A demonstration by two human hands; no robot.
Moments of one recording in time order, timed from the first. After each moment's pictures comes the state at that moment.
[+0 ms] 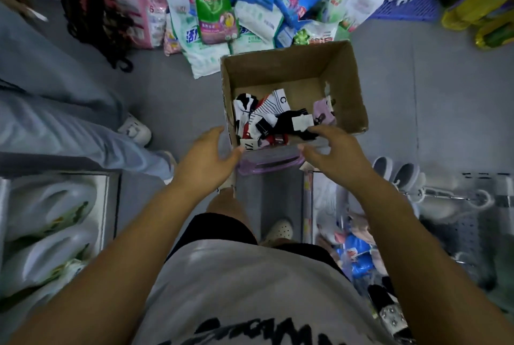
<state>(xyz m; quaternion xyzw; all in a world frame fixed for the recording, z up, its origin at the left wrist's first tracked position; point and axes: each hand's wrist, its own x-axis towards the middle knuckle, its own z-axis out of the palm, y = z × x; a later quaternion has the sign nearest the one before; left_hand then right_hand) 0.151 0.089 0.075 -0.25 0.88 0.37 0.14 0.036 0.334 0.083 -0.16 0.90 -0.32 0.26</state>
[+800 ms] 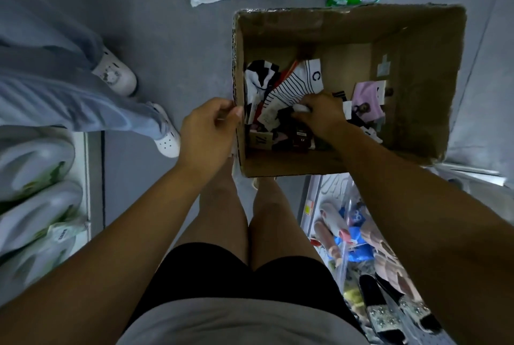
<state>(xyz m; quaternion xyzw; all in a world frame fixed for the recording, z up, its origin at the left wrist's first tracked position) 0.057 0.042 -0.044 -0.38 0.78 0.48 0.07 -0.098 0.233 -0.151 -0.20 0.89 -0.10 0.40</state>
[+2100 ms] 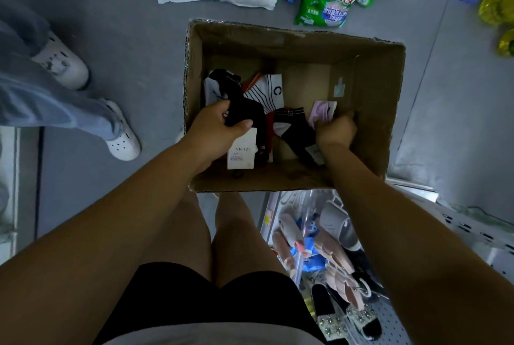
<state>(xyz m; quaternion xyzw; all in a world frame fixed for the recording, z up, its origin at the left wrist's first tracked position) -0.003 0.086 -0.089 -0.38 0.61 0.66 0.22 -0.139 0.302 -0.142 0.18 0.95 -0.16 0.22</state>
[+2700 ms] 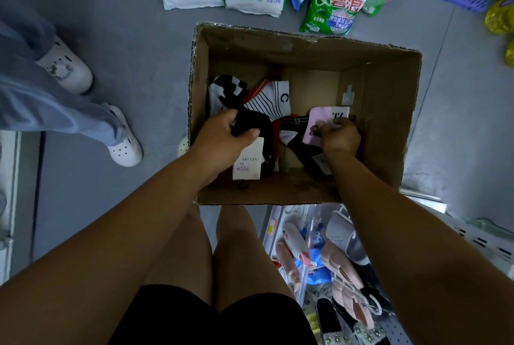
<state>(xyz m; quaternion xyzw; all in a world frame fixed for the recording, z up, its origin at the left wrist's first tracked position) 0.004 0.090 -0.096 -0.38 0.60 0.68 0.20 -0.144 0.310 -0.175 0.20 0.93 -0.18 0.26</state>
